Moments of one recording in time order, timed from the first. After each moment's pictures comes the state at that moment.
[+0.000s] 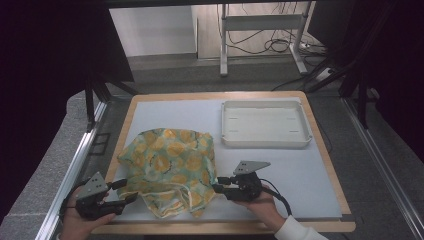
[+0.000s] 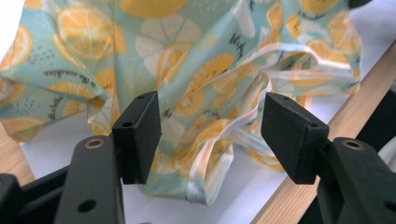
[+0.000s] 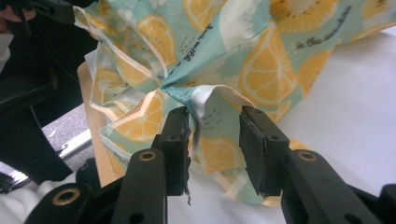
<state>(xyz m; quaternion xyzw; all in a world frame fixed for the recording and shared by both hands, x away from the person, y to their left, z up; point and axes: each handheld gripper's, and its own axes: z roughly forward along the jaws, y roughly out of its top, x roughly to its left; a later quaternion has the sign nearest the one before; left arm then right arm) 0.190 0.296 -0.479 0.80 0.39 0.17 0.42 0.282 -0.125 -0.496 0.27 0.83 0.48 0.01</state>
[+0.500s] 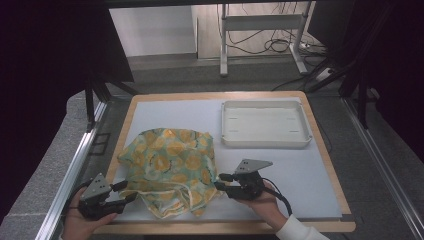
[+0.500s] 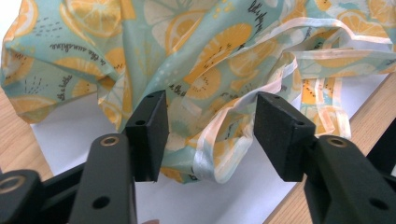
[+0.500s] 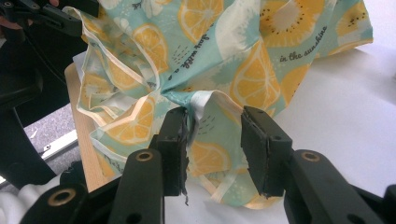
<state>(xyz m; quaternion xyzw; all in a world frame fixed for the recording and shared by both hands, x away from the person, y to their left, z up) 0.193 0.298 -0.491 0.81 0.41 0.18 0.39 0.282 -0.128 -0.488 0.26 0.84 0.48 0.04</state>
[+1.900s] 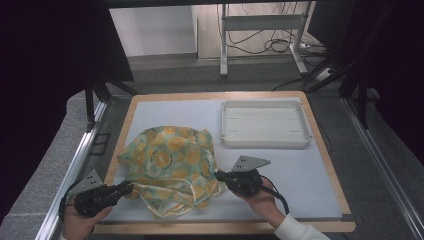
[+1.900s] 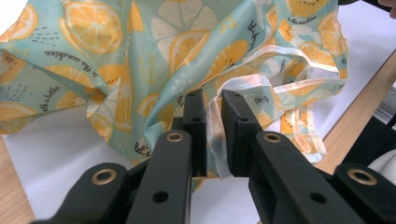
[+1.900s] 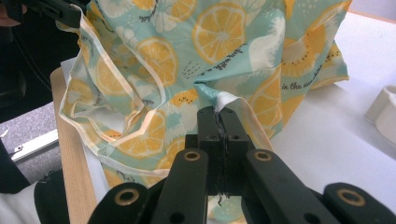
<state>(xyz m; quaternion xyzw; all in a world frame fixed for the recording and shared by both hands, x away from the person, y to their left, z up) 0.197 0.309 -0.487 0.77 0.41 0.14 0.46 0.283 -0.120 -0.474 0.23 0.84 0.49 0.09</state>
